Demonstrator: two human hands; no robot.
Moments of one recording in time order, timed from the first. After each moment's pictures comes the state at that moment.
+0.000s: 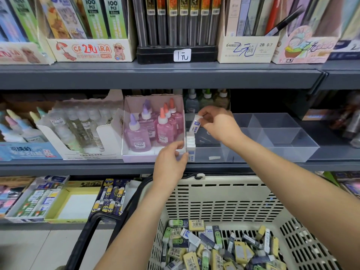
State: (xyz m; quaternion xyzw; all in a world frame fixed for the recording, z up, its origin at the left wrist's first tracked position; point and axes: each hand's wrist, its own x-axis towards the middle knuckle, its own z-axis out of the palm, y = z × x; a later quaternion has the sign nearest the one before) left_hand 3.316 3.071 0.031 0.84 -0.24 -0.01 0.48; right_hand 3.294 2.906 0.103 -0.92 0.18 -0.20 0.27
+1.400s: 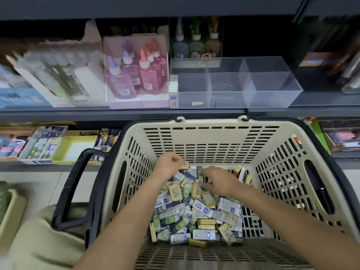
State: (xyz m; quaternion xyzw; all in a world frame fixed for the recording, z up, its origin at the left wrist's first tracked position) left_hand 3.215 3.100 -0.044 0.86 -0.15 -0.32 0.36; right_hand 3.099 2.951 -0.079 -0.95 0.10 0.22 0.20
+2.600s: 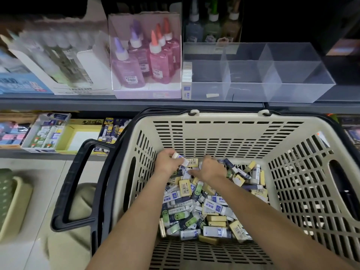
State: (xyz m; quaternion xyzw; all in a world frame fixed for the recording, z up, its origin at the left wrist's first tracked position) left_hand 3.239 3.112 -0.100 0.84 0.02 -0.31 0.45; right_hand 3.156 2.995 -0.115 -0.88 0.36 0.23 0.20
